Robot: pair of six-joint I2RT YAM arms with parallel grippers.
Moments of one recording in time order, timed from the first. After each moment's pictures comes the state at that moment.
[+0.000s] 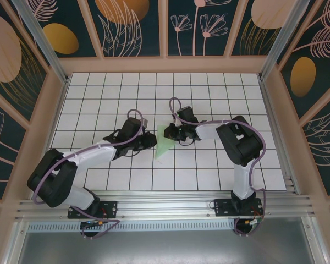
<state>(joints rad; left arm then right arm) -0.64 1.48 0.73 -0.02 0.28 -0.82 0.59 1.97 1.02 0.06 -0.46 0.73</state>
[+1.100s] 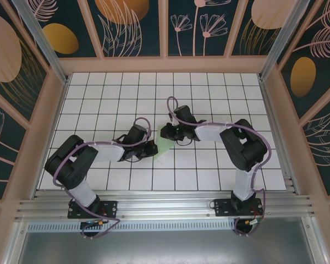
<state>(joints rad) -0.64 1.67 0.65 0.12 0.32 -0.82 0.65 1.88 1.03 0.01 -0.46 0.74</state>
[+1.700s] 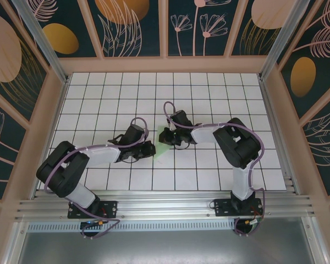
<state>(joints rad) -0.64 1.56 0.65 0.00 0.31 -0.80 0.67 1.96 1.02 0.05 -0.44 0.80</state>
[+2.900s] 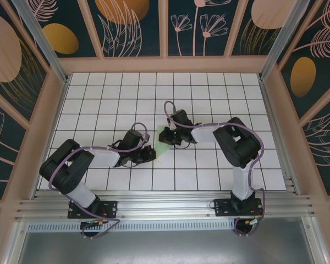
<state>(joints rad) -0.63 1.62 0.54 0.19 0.42 -0.80 0.65 1.96 1.03 0.05 -0.45 0.80</state>
